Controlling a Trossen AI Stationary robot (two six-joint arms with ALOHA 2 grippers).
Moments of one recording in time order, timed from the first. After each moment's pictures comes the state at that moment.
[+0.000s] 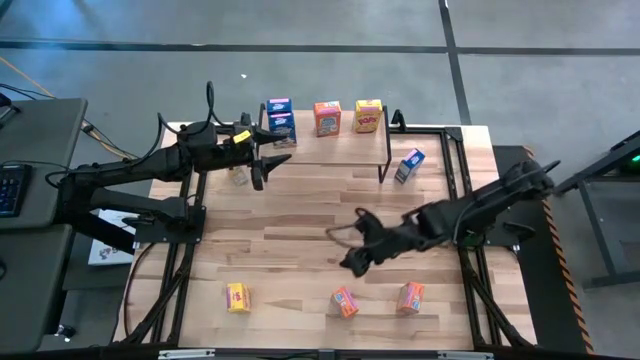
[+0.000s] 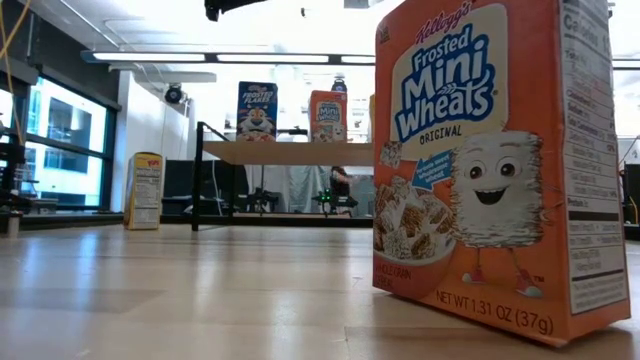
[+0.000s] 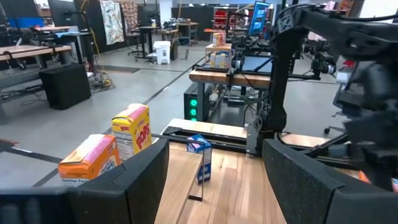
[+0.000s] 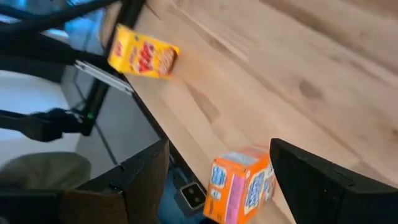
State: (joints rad) left arm 0.24 0.98 0.93 0.00 -0.02 0.00; right arm 0.42 1.53 1.35 -0.60 0.14 1.32
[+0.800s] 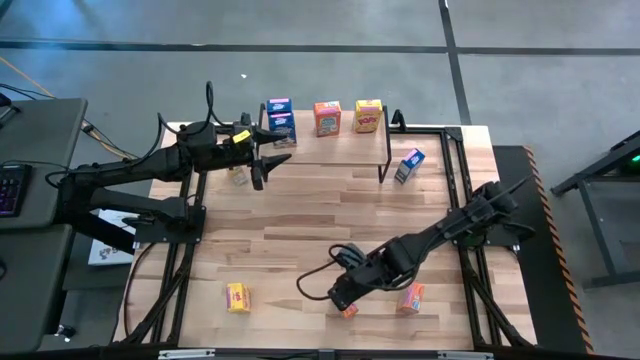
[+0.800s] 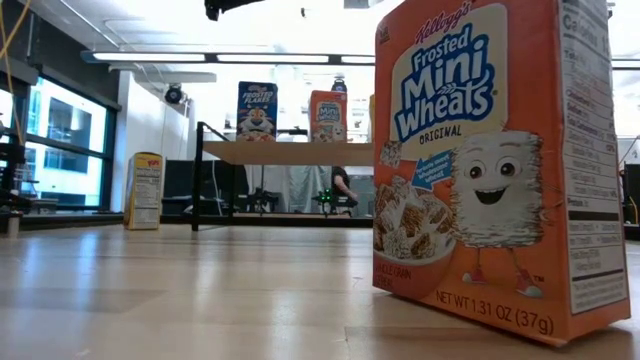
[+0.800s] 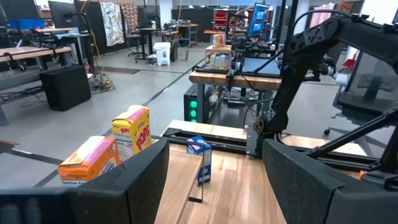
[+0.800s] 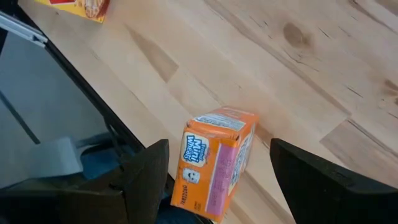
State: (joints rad) left arm 0.24 0.98 0.93 0.00 -0.02 0.00; right arm 0.51 1.87 1.66 -0.90 0.11 1.36
